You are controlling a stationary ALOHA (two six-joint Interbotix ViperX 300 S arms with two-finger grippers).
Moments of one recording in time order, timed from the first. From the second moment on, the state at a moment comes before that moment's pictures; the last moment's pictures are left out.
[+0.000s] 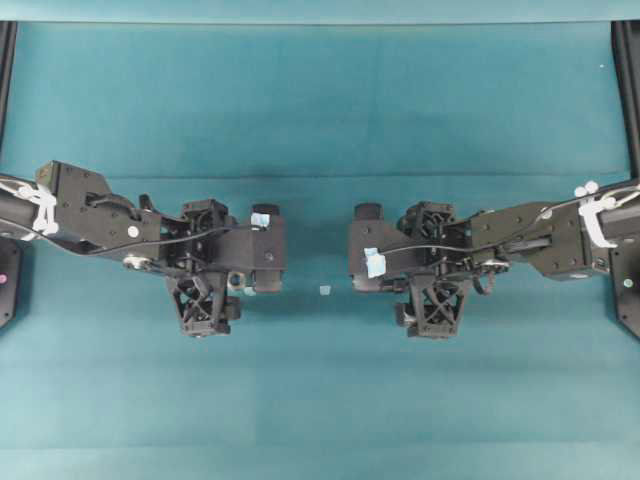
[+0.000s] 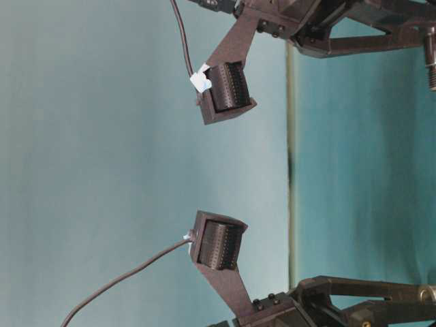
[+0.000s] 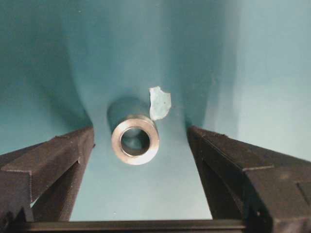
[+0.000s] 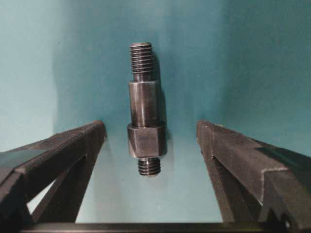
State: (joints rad) left arm 0.01 0.11 0.68 0.02 0.37 -0.03; right arm -0.01 0.12 0.69 0.02 0.43 0.02
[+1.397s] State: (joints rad) left arm -0.01 0.11 0.68 0.02 0.37 -0.03; right arm -0.01 0.12 0.68 0.02 0.45 0.02
